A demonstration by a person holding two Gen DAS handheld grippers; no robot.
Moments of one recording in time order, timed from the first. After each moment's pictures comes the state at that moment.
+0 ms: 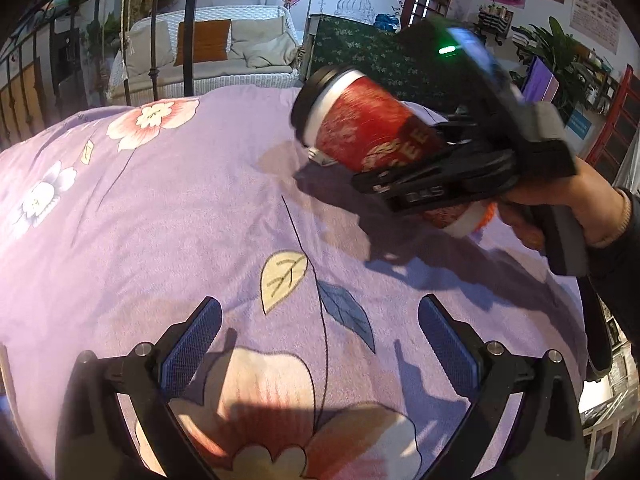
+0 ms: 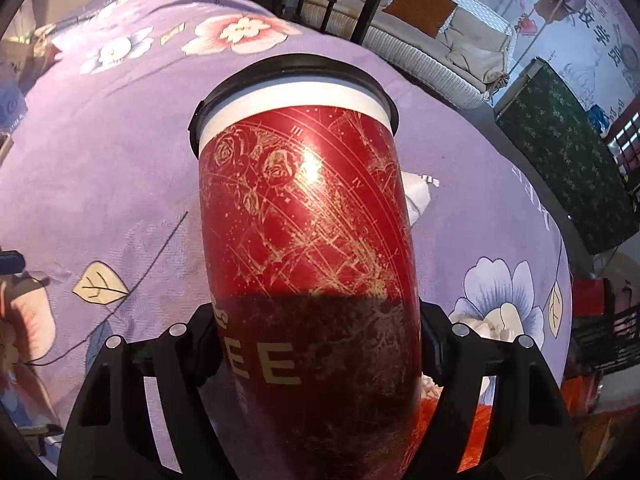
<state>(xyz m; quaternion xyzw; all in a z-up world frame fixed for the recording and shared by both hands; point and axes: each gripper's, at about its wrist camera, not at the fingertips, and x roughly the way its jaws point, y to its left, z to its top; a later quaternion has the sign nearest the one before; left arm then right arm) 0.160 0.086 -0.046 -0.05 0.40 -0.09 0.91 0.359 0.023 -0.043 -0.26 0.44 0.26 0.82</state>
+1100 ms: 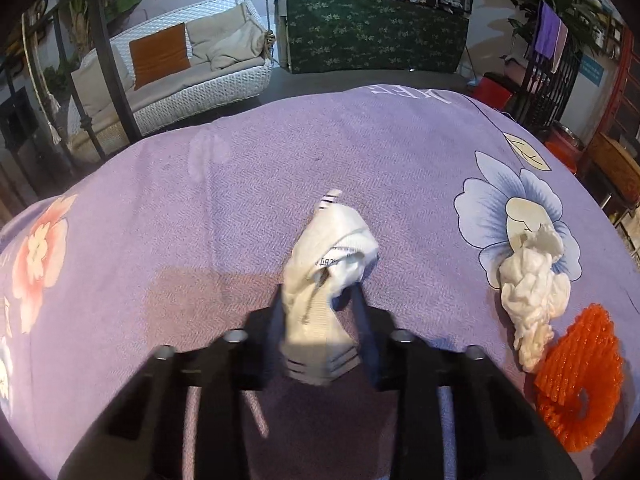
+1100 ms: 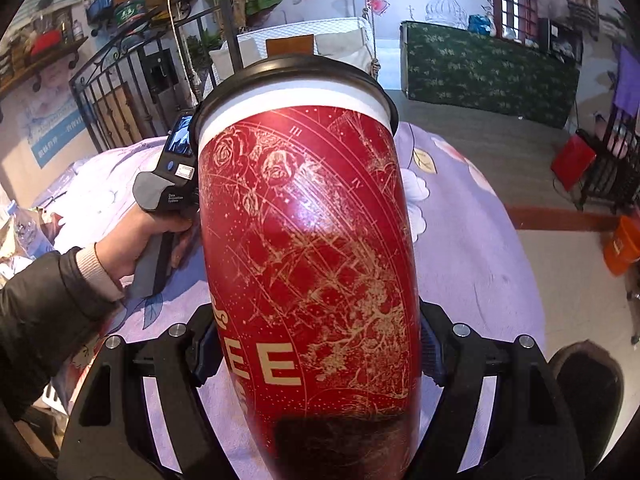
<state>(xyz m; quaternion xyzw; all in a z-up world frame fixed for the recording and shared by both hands) 0.370 0.019 -0.078 0.05 0.44 -0.09 0.89 0.242 -0.150 0.002 0.01 0.39 0.17 0.91</state>
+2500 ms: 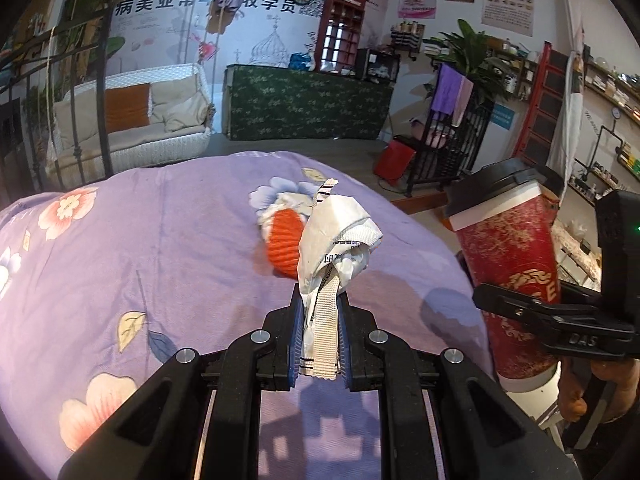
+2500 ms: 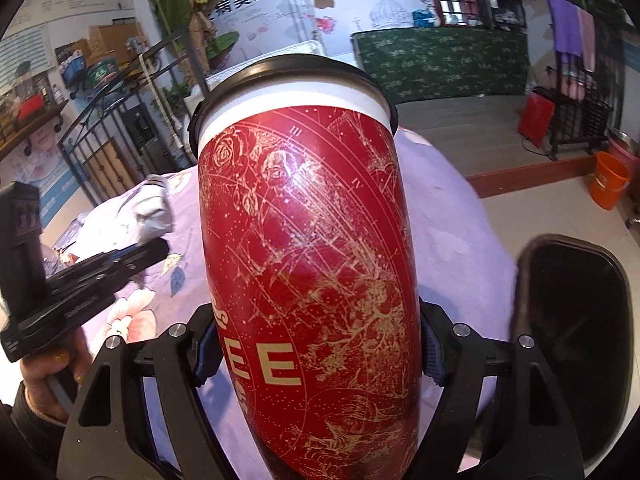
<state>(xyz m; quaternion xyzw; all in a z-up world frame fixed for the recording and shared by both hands) 0.125 -0.036 0.005 -0.01 0.31 -0.21 0.93 0.129 -0.220 -0.006 0.11 0.35 0.11 0.92</state>
